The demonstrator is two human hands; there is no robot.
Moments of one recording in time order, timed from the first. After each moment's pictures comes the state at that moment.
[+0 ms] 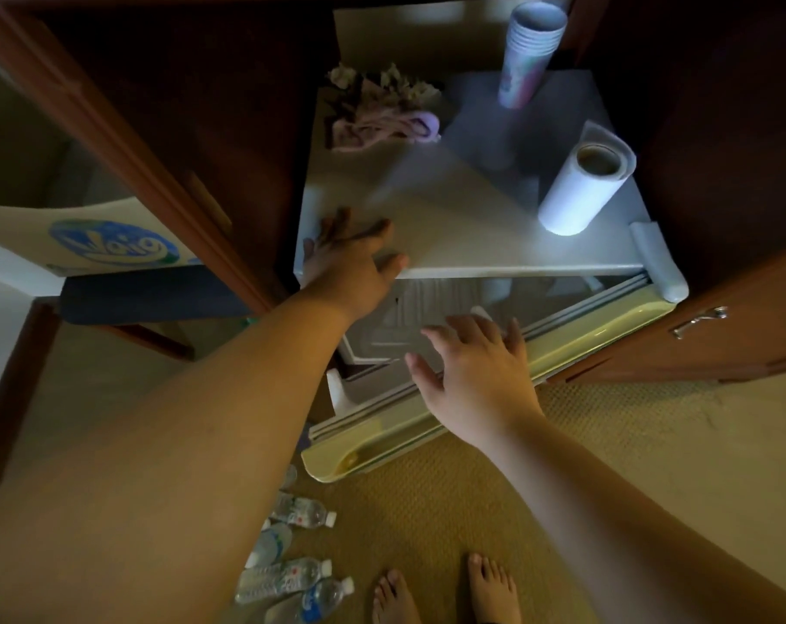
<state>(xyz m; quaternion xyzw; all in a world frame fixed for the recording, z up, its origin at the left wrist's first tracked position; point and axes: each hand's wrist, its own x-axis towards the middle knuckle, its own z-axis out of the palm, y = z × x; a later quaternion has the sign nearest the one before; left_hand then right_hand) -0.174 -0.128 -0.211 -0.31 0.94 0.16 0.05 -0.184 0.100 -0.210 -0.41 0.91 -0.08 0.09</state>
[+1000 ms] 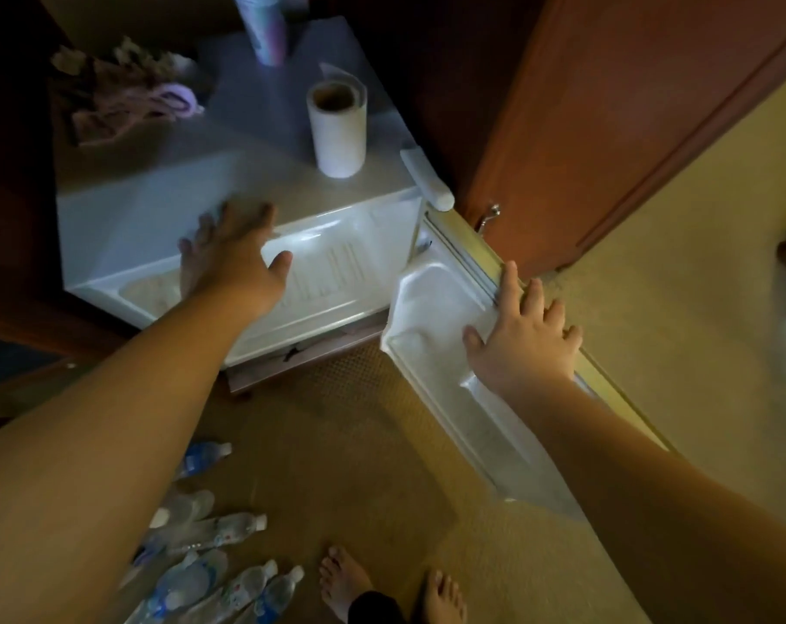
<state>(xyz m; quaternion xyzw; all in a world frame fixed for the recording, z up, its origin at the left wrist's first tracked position) -0.218 -0.025 -0.232 -0.20 0.98 0.00 0.05 -0.225 0.327 -0.218 -0.01 0.99 -0.02 0.11</state>
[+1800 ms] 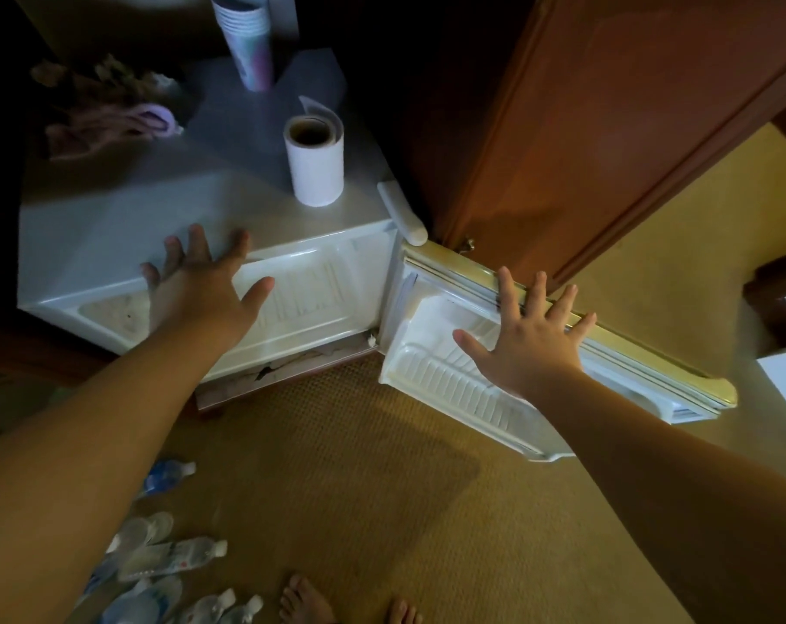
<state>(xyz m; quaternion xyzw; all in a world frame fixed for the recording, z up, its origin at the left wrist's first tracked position) -0.211 -0.013 -0.222 -0.21 0.98 -0.02 0.05 -0.295 0.376 -0.217 -0.09 0.99 0.06 0.12</state>
